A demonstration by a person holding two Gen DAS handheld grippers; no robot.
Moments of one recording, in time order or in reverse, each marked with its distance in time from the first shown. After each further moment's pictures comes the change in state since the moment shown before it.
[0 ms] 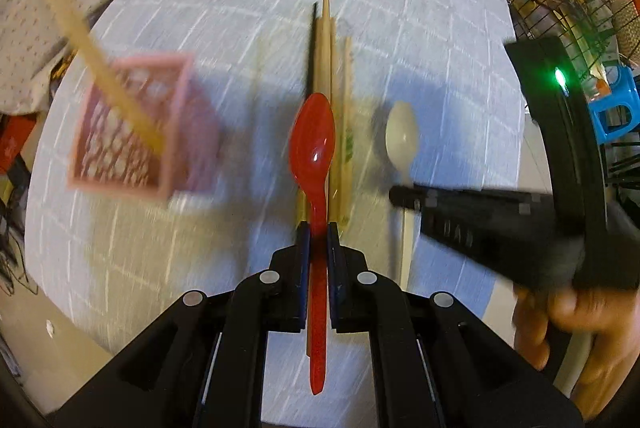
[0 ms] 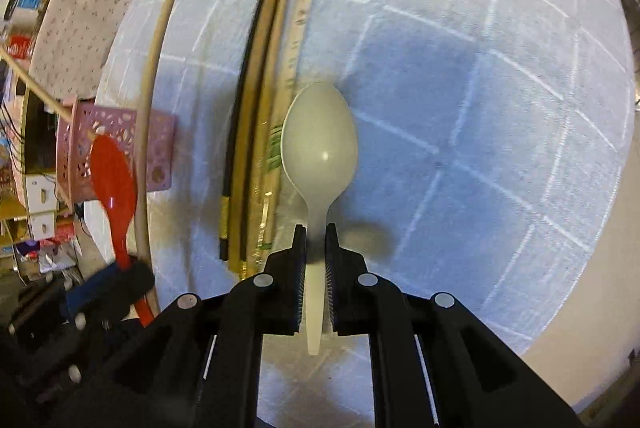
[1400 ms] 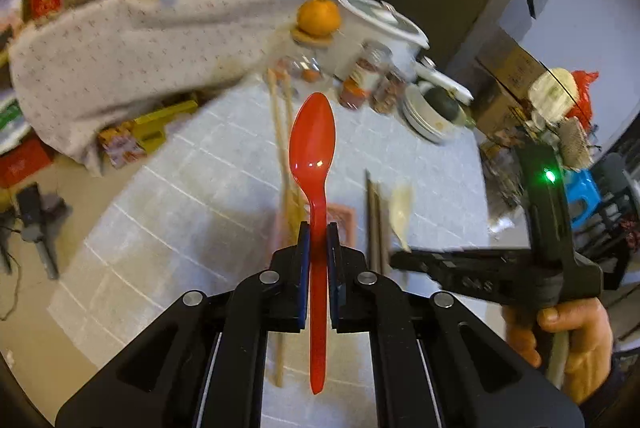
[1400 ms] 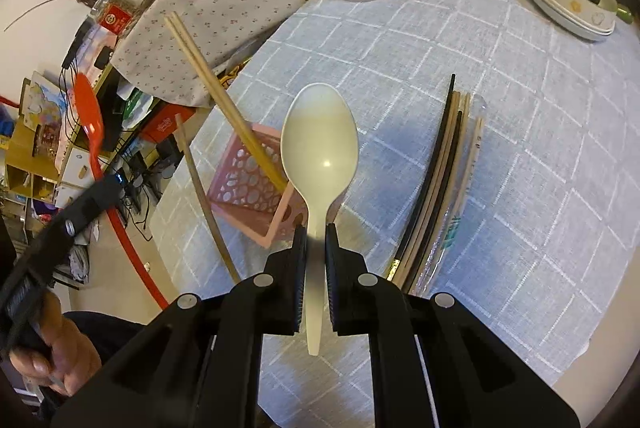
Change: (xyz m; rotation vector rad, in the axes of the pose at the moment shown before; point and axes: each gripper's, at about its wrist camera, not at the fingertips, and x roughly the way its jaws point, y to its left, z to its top) left arm -0.119 0.126 -0.035 -0.098 -0.553 -0.112; right arm -0.063 0.110 -0.015 -0.231 -0.240 0.119
